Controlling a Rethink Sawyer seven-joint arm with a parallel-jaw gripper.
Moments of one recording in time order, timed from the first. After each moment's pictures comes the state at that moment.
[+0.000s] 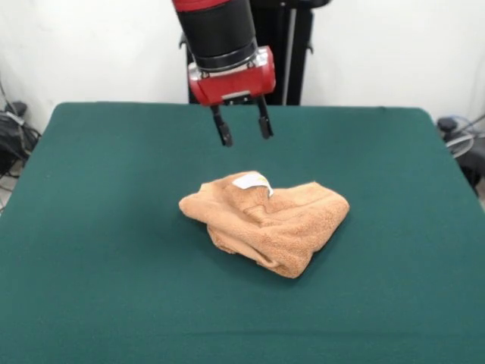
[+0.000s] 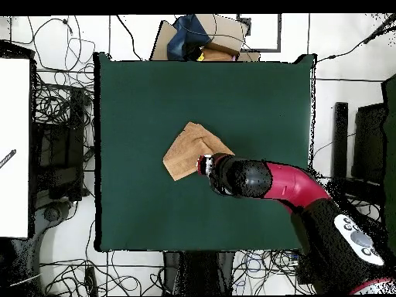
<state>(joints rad) -0.81 -0.70 0.58 1.93 -0.26 0.50 1.57</state>
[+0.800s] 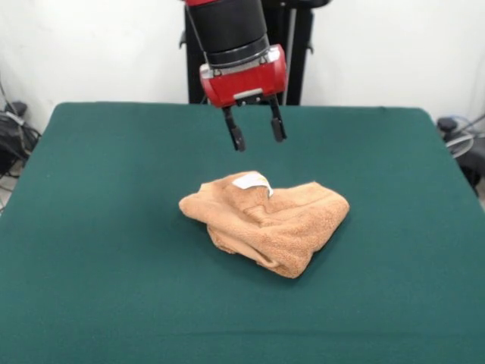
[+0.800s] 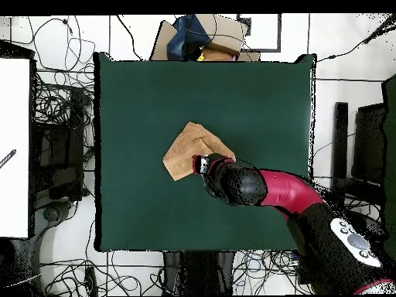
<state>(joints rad) -0.84 -0.70 0.62 2.00 -0.27 0.34 1.57</state>
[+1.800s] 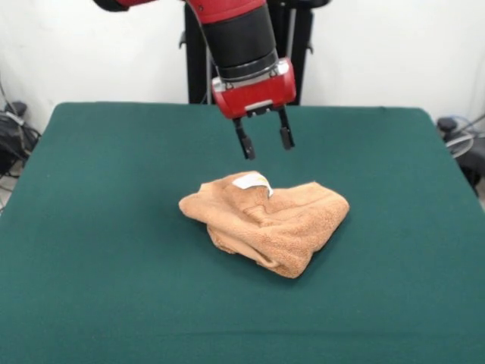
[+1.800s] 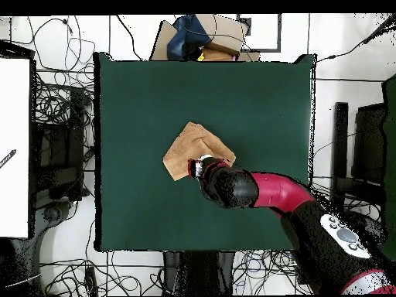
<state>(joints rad) -0.82 -0.65 0.61 2.00 -0.33 0.30 1.57</state>
